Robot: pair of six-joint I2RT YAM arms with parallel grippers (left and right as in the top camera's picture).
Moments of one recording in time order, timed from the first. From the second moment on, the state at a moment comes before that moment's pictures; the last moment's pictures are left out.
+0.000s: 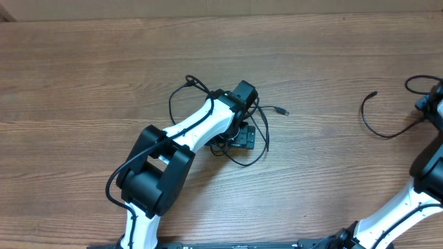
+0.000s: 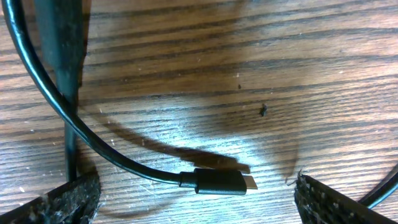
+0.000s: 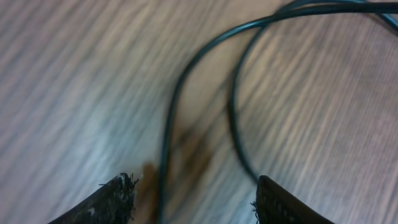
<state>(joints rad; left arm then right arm) -0.63 2.07 1.43 -0.89 0.06 -0.53 -0.62 2.12 1.50 -0.50 0.35 0.35</state>
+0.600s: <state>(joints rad) -0.63 2.07 1.43 -0.89 0.05 -0.53 -0.81 2.17 1.53 -0.46 0.06 0.36</state>
